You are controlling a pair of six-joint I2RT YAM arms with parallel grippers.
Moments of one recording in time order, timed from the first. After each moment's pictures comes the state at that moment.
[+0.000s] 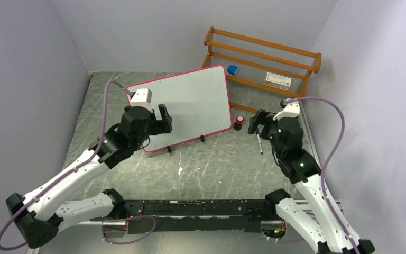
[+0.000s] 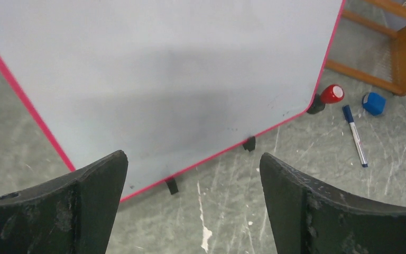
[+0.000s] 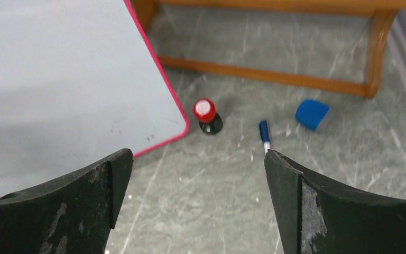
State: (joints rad) left arm -0.77 1.00 0.97 -0.45 -0.47 -0.57; right arm 0.39 0.65 0.80 -0.40 0.32 0.30
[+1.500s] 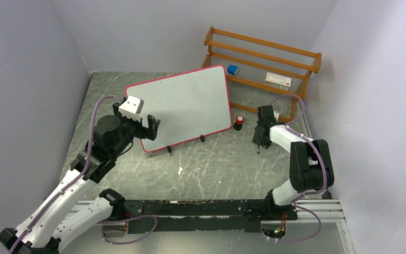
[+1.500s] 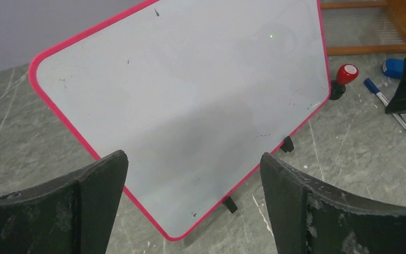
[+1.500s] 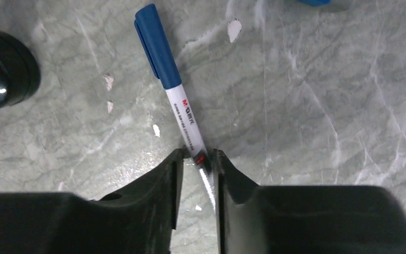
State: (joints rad) left arm -0.56 0.73 0.82 -0.28 -0.18 -0.05; right arm 0.11 1.55 0.78 -0.36 0.20 0.41
